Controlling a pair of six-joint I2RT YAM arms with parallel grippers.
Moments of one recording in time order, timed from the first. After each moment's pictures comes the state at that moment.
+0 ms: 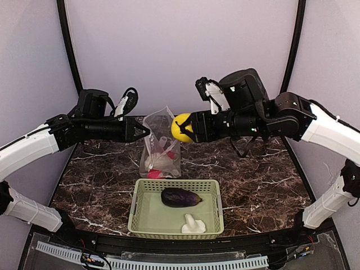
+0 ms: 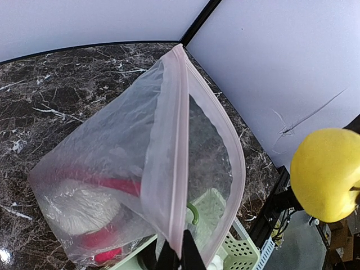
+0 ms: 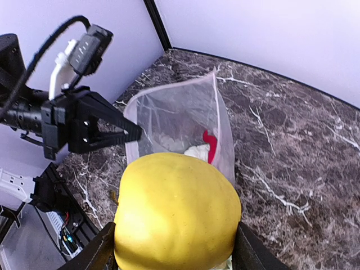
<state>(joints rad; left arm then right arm) -0.69 1.22 1.14 -0.40 0.28 -0.46 1.18 1.44 1.60 -0.73 0.28 0.50</state>
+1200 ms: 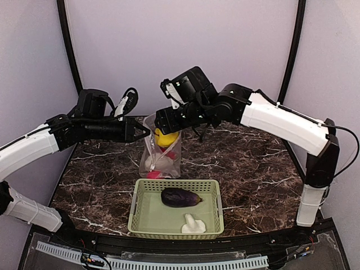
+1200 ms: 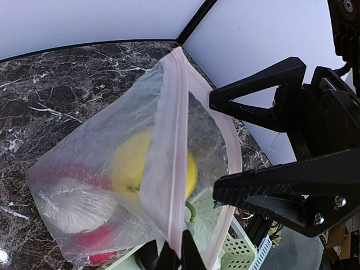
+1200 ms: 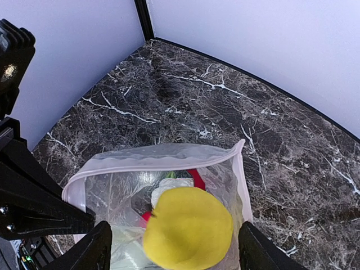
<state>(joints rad) -0.69 1.22 1.14 -0.40 0.30 -0.47 1.07 1.88 2.00 -0.74 0.25 0.32</state>
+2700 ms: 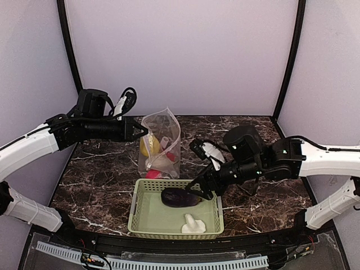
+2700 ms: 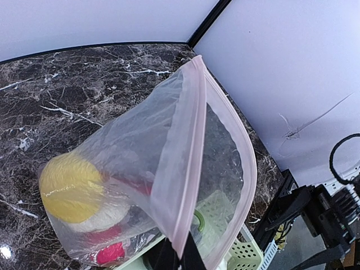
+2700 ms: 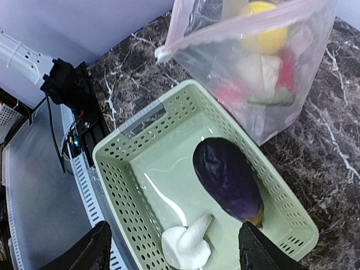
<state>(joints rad) -0.67 1.22 1.14 -0.41 0.27 -0.47 1.19 1.27 1.09 -0.45 -0.08 0.33</state>
